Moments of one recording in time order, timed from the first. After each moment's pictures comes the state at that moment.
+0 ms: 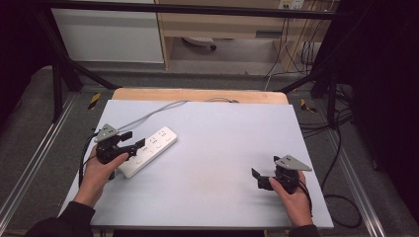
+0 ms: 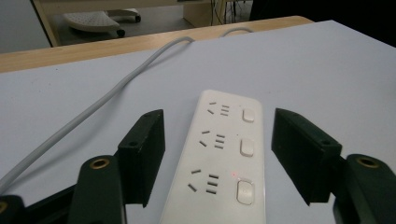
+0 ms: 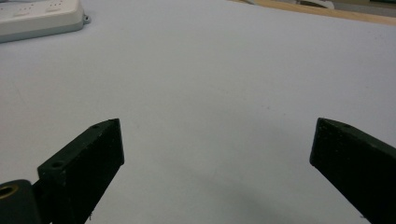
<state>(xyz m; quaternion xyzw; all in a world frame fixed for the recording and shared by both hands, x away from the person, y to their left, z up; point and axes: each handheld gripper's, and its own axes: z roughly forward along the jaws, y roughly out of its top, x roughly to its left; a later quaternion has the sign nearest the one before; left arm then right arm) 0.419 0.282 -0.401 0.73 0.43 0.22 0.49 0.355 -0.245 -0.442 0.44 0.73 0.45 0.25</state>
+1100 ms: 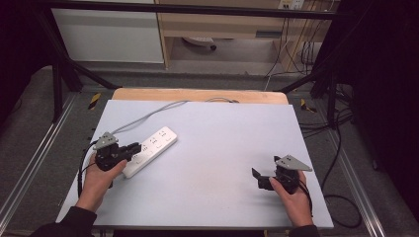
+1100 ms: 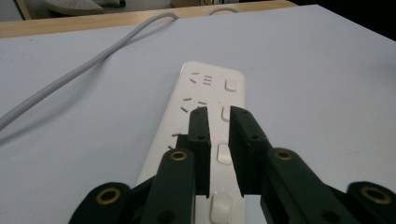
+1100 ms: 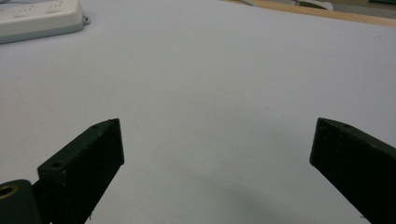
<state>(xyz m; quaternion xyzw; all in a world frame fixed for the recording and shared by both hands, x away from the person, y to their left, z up) 0.403 0.285 -0.415 0.74 0.43 0.18 0.48 0.355 -0.246 -0.441 0.45 0.73 0.45 0.25</state>
